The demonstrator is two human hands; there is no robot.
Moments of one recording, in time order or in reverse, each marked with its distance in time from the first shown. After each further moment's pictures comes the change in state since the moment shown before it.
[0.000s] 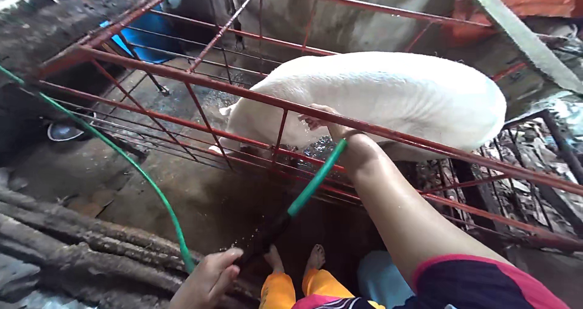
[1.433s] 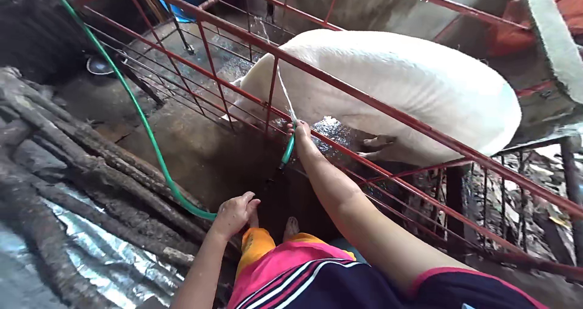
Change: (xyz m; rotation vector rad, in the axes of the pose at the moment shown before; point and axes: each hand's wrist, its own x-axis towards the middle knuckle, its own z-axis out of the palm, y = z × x) left_hand 0.006 0.087 0.166 0.201 -0.013 -0.620; right_hand -0.125 0.070 0.131 0.723 0.489 0.285
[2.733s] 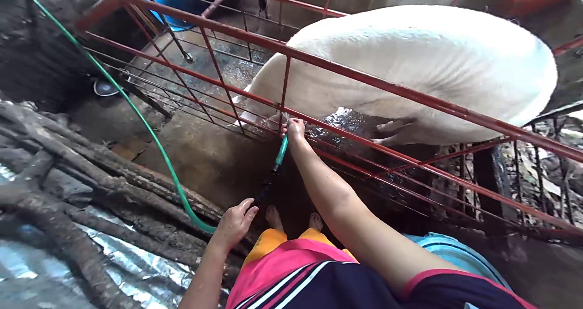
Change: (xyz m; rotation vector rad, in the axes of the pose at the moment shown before) left_hand -0.009 -0.078 -0.048 -0.147 0.070 0.113; right_hand -0.009 0.037 0.083 -0.021 0.077 -0.030
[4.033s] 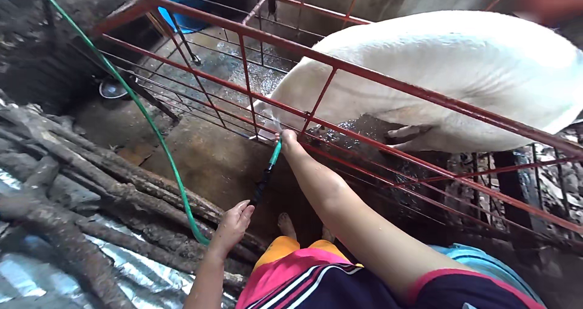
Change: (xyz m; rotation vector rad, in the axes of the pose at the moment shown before) left_hand 0.021 -0.072 -0.083 -0.304 -0.020 -0.199; right_hand 0.021 0.059 0.117 0.036 0.070 0.265
